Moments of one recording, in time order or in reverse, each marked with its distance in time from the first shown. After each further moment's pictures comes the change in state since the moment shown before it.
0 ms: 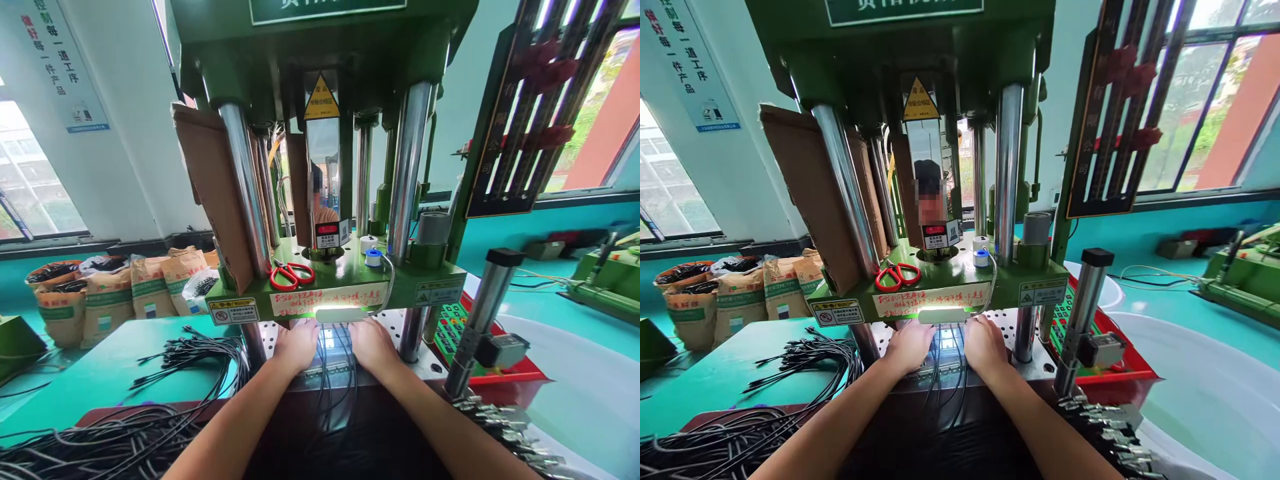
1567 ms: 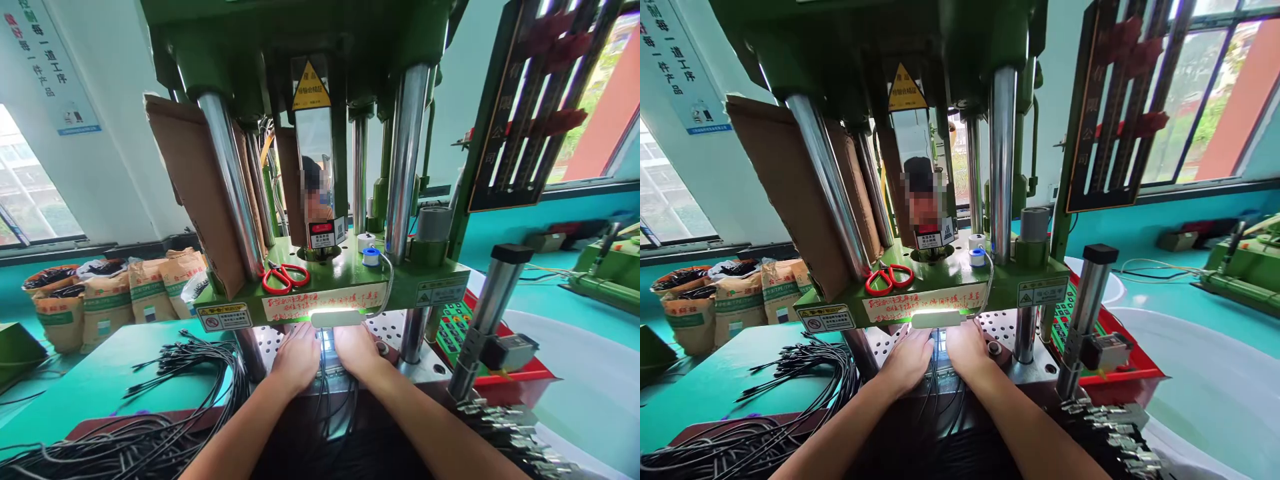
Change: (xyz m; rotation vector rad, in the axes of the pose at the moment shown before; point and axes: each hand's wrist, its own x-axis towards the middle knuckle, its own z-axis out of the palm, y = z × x) left_hand -0.013 0.007 0.009 -0.069 0.054 0.052; right_hand 0.021 -0.022 0.023 -0.036 0.012 -0.139
